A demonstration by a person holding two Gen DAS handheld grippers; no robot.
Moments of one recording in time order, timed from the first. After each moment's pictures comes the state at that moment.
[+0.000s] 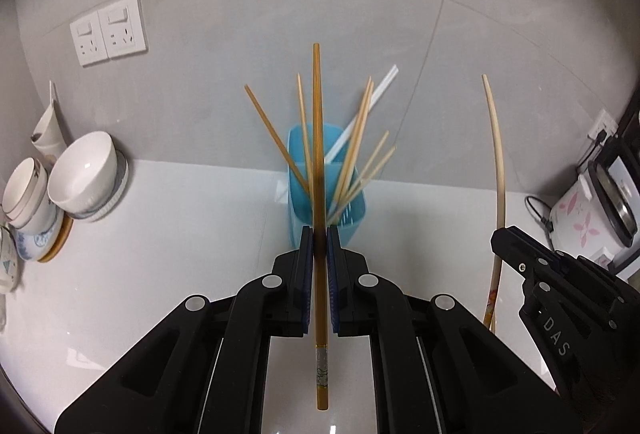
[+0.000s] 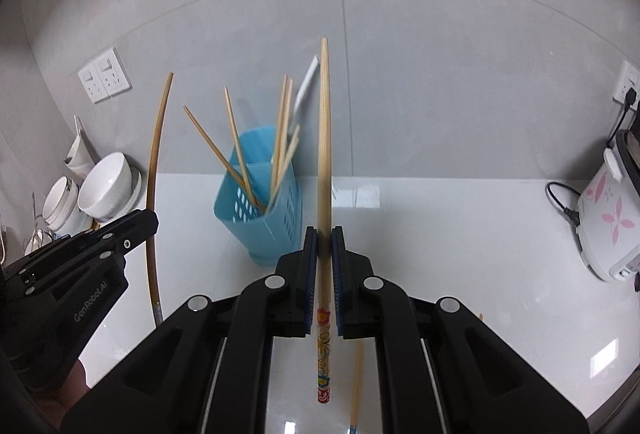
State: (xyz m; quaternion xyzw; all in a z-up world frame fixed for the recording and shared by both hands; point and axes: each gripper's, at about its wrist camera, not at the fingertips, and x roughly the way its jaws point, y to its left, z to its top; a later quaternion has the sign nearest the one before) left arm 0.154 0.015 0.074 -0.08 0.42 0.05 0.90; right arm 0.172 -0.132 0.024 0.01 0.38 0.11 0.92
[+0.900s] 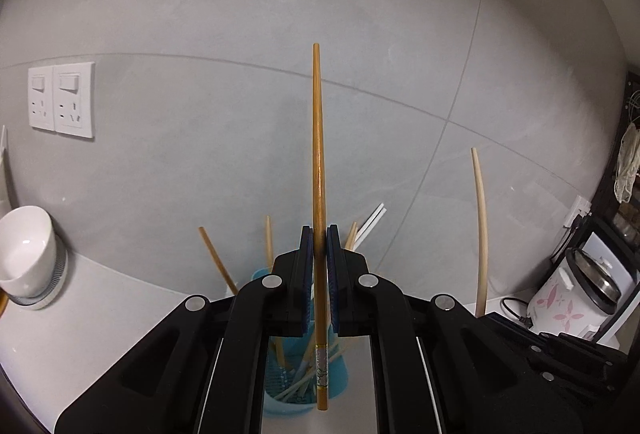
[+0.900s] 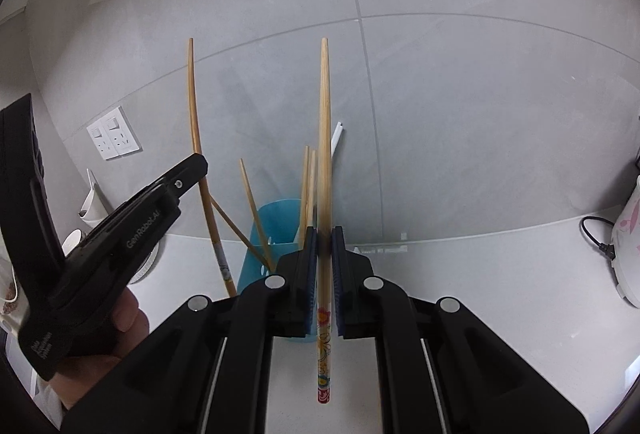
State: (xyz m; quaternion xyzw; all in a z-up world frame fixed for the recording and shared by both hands) left arm 0.232 0.041 0.072 -0.13 0.23 -0.01 0.96; right arm 0.221 -0.119 0.031 0.06 0.31 0.14 0.94
